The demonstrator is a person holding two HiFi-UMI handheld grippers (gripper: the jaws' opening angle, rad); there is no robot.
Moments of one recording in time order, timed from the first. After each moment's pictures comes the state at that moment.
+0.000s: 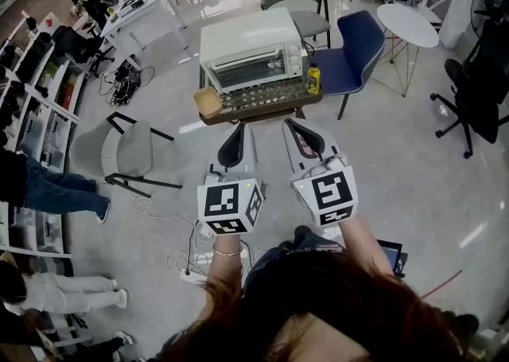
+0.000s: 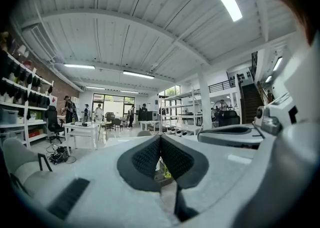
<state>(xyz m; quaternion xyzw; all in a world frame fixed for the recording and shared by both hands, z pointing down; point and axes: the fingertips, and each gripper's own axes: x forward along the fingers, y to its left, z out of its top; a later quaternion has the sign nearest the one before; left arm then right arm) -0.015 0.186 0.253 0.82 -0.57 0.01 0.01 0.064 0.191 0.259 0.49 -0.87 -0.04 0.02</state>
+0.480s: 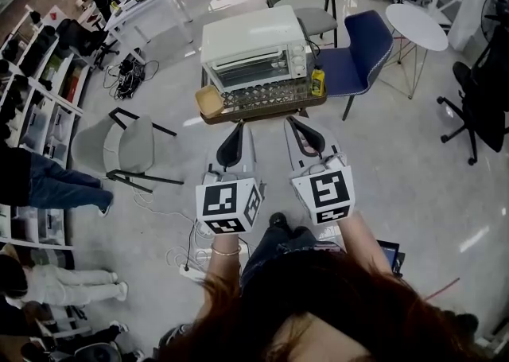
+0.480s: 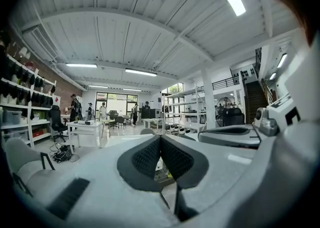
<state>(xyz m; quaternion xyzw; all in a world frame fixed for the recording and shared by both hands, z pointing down) -0.007 0.151 0.260 0.81 -0.58 0.03 0.01 0.078 0.150 0.265 0.49 -0.87 -0.03 0.01</state>
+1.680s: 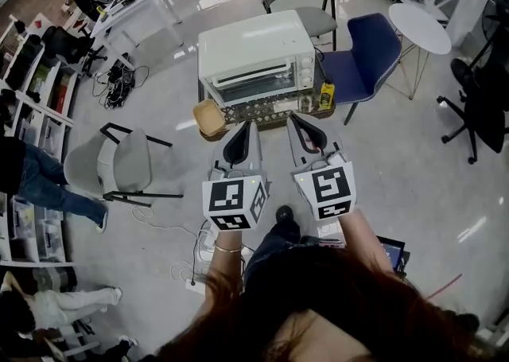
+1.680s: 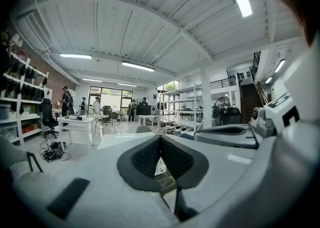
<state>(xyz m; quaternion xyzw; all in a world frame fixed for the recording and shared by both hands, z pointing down) -0.036 0.030 0.285 0.83 -0.55 0.03 0.04 0.042 0.030 0.289 0.51 -0.86 -0.02 0.04</state>
